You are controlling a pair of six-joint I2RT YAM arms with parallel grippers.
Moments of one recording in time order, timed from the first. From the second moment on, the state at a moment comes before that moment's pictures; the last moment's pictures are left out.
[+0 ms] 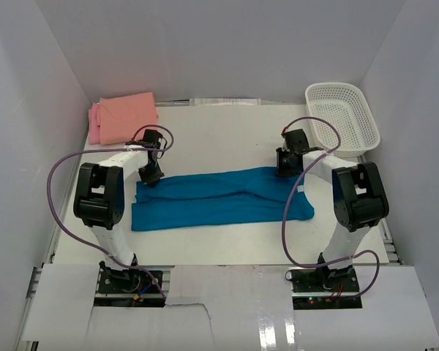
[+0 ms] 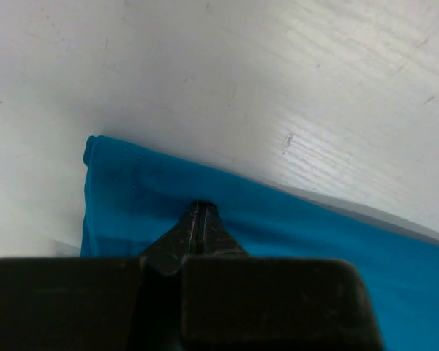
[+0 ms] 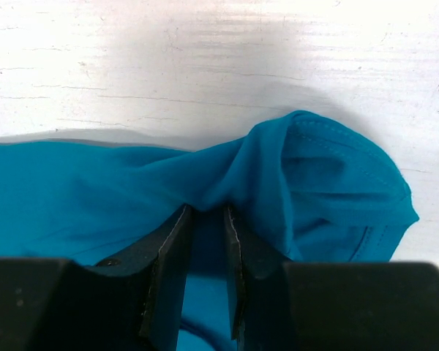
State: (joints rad) left arm -0.18 1.84 1.21 -0.66 -0.28 -0.55; right arm 0.27 1.79 1.07 -0.29 -0.03 0.22
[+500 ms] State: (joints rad) left arm -0.15 2.08 1.55 -0.74 -0.34 -0.54; right arm 0.24 1.94 1.29 -0.40 -0.01 0.23
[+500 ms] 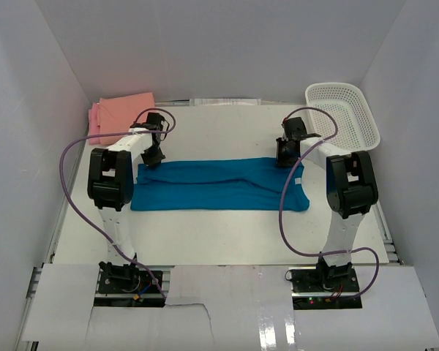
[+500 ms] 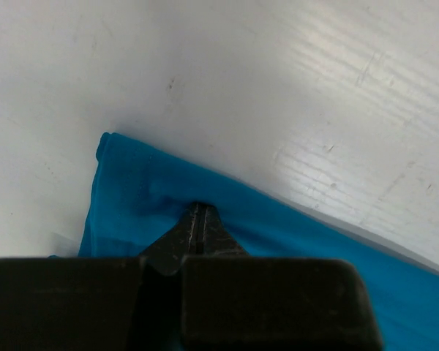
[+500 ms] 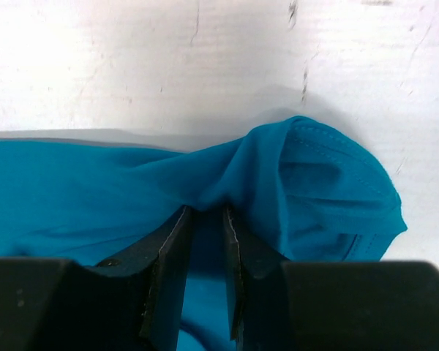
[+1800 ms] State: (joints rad) left arm -0.41 1.94 1.86 -0.77 -0.41 -0.50; right arm 0.23 1.77 1.40 -0.51 -0.17 0.19
